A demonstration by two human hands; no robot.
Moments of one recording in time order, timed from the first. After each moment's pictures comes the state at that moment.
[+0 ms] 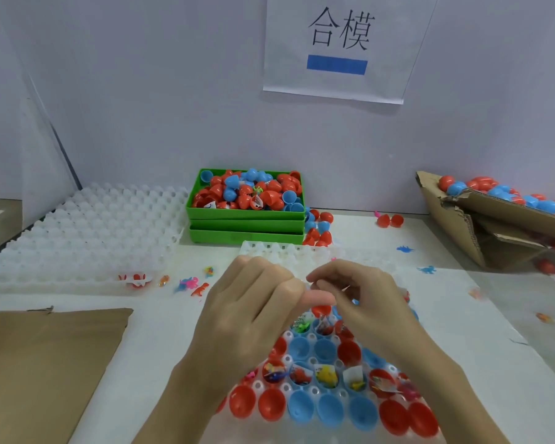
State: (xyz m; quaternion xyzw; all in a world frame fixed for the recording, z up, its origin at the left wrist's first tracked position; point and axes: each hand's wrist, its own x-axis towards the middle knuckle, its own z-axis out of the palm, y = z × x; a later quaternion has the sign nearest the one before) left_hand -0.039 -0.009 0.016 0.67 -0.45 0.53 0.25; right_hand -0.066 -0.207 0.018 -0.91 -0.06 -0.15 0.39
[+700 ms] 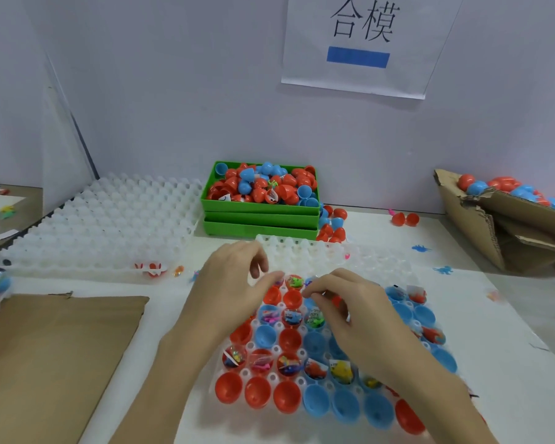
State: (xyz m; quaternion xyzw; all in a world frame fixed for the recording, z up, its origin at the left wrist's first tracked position) left_hand 0.004 0.019 0.004 0.92 -0.20 0.16 0.31; right_hand -0.073 -0.181 0.010 -0.94 -0.09 -0.11 0.30
